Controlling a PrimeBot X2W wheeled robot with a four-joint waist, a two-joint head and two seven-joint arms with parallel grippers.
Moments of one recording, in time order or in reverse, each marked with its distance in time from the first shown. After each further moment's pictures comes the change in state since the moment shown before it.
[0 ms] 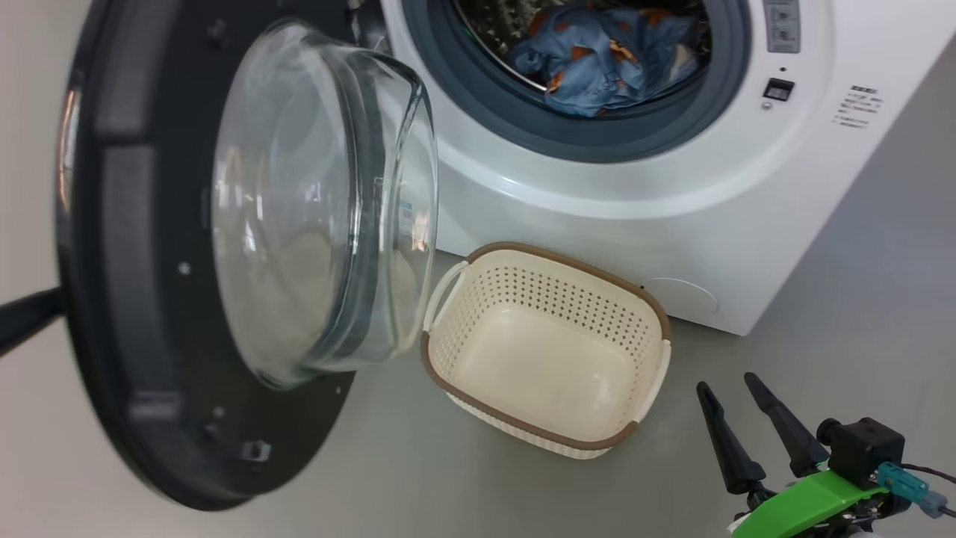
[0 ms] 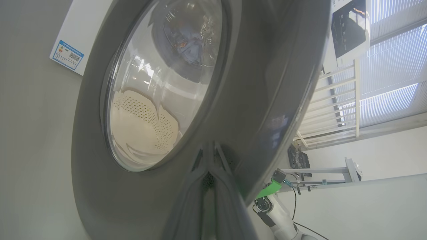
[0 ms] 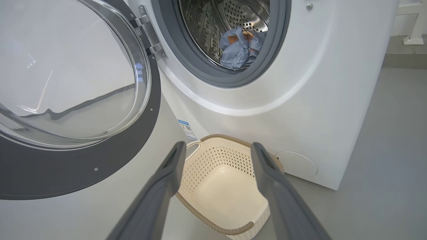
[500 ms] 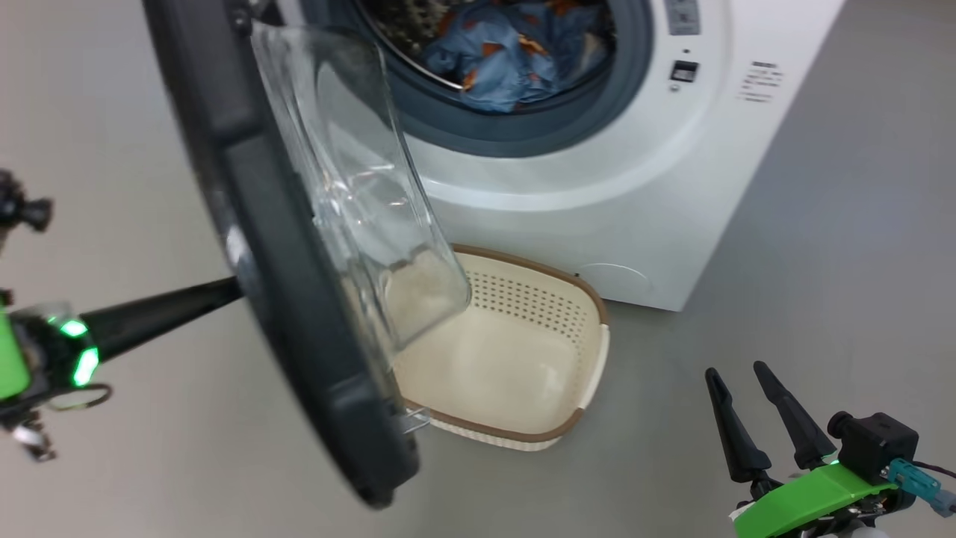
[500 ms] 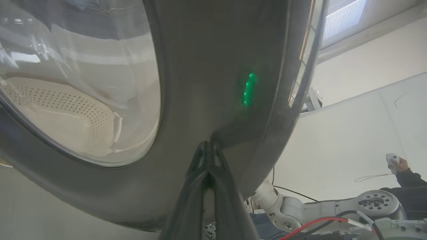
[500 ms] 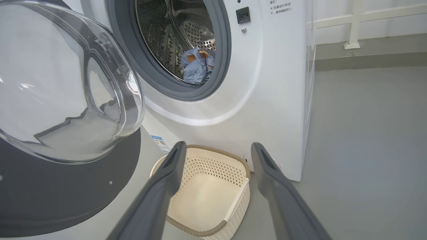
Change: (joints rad) left arm -0.066 -0.163 -0.114 -0.148 0.016 0.000 0.092; right arm 0.000 0.038 -0.054 -0.026 -0.001 0.000 0.000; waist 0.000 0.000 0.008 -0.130
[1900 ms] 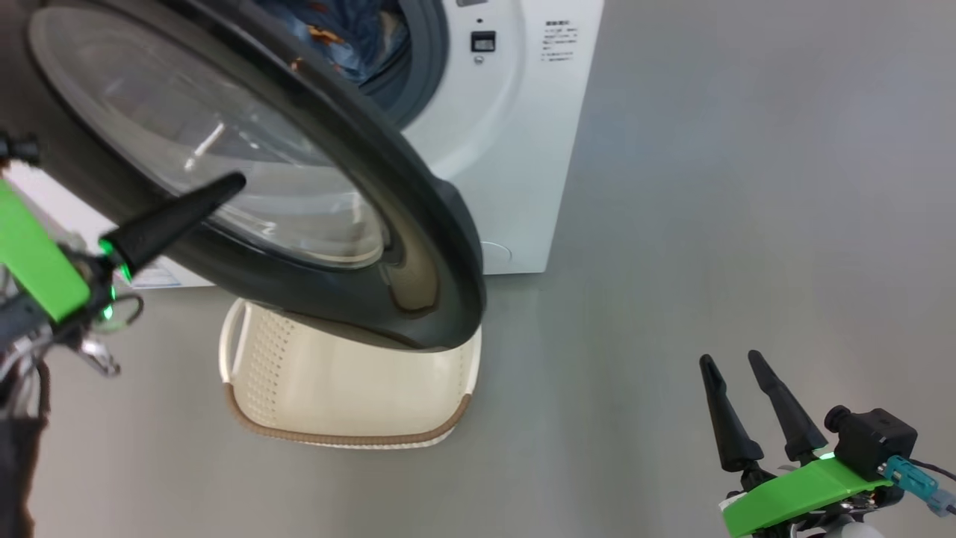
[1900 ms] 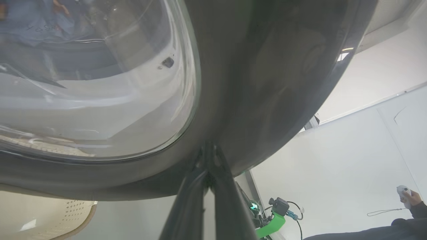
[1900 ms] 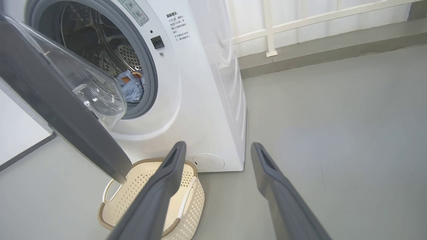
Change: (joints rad) left arm -0.153 -0.065 -0.103 0.160 0.152 -0.001 -0.358; right arm -0.004 0.066 -0.035 -0.032 -0.009 0.000 0.000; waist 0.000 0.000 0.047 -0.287
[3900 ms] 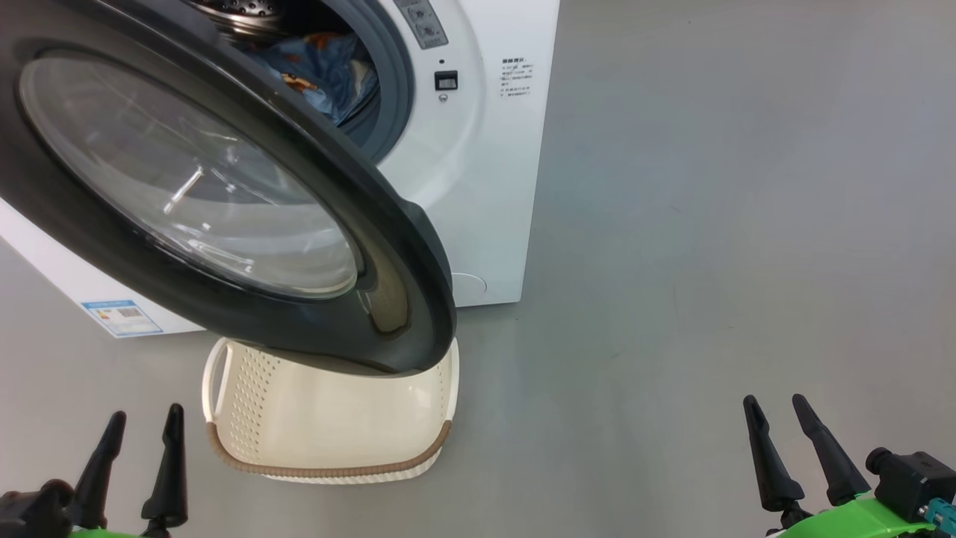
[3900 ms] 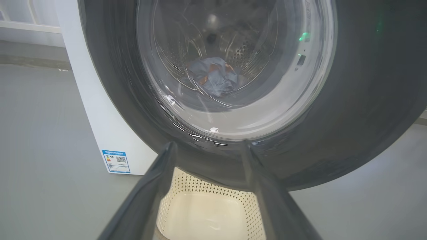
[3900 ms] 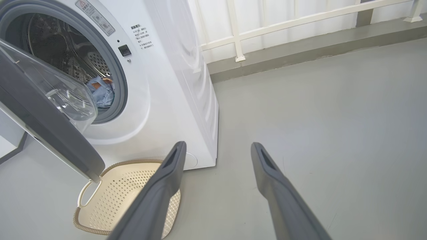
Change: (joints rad) left arm 0.654 -0.086 -0.003 0.027 0.953 -0.001 -1.110; right arm 0.101 -0.035 -0.065 -0.009 0.013 0.000 0.000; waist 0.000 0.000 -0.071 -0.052
